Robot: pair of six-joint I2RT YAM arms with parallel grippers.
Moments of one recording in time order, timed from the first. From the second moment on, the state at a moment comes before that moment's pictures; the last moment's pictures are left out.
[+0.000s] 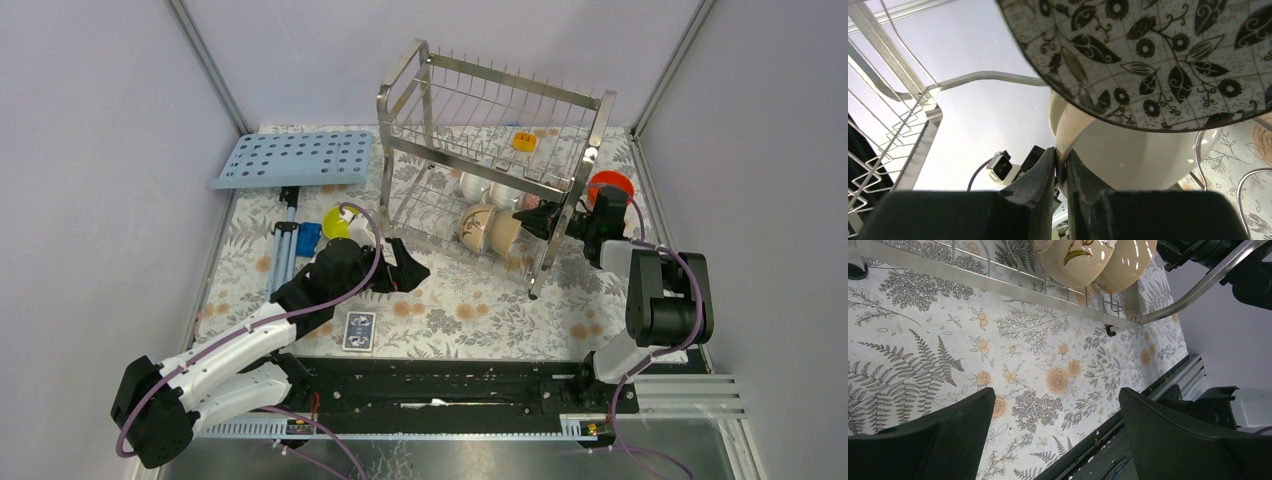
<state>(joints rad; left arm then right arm) -0.74 0.93 0.58 -0.06 0.07 -0.71 -0.09 1.63 0.69 0.46 -1.01 1.34</state>
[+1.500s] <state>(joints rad) -0.74 0.87 0.58 -0.10 0.06 -0.71 -0.36 1.33 0.53 0.96 -0.89 1.74</state>
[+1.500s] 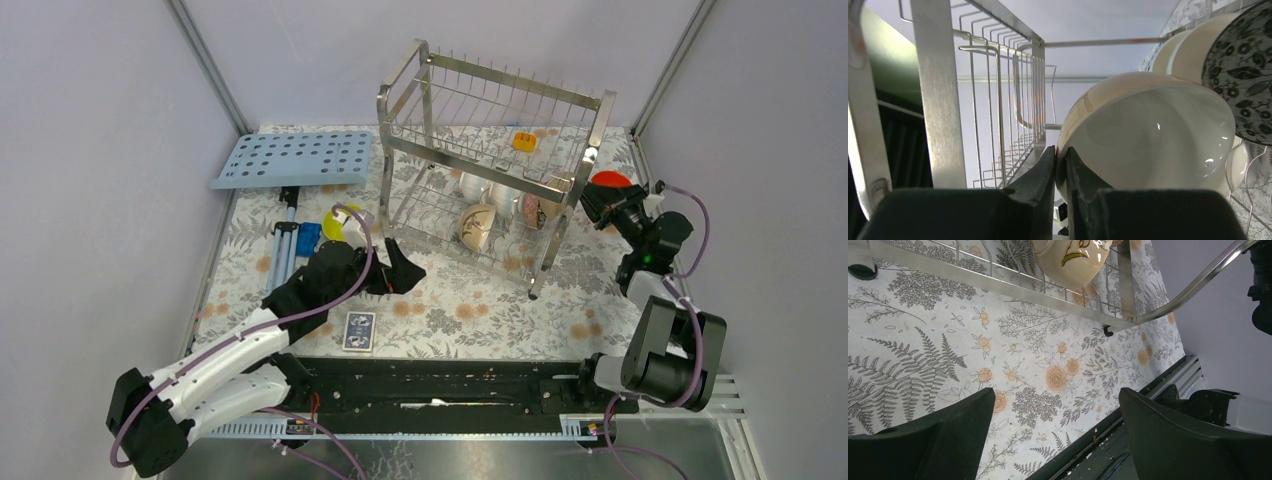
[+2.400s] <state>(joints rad) -0.74 0.77 0.61 -0.26 0.02 -0.68 -0.38 0.92 1.05 -0.24 -0.27 1.16</state>
